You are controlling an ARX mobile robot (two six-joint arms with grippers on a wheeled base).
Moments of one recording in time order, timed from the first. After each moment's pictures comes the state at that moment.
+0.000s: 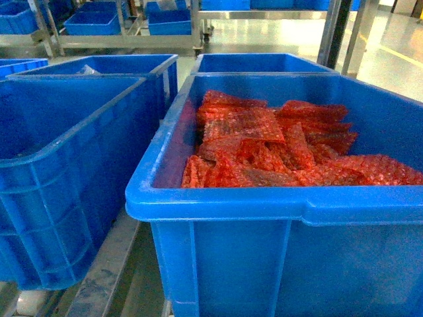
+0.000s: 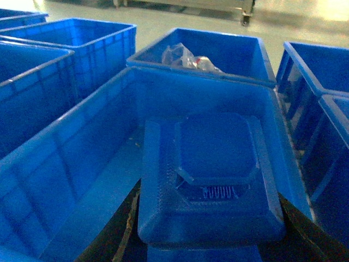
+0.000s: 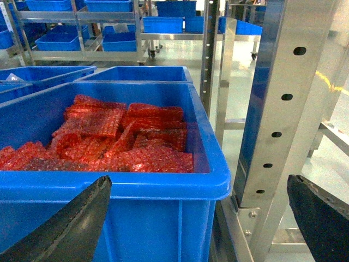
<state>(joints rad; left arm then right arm) -0.11 1.10 0.59 0.29 -0.37 -0.14 0.00 0.01 0.01 -0.01 0.00 0.00</state>
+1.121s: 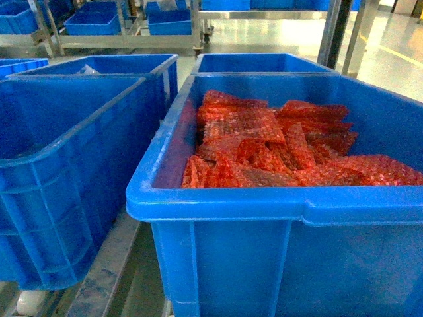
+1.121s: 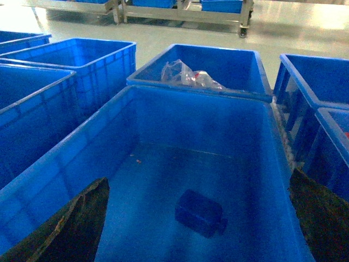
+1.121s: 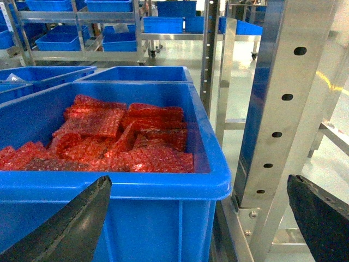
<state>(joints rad) -0.12 1.11 0.62 0.32 -0.38 -0.10 0.00 0.01 0.01 -0.01 0.00 0.00</state>
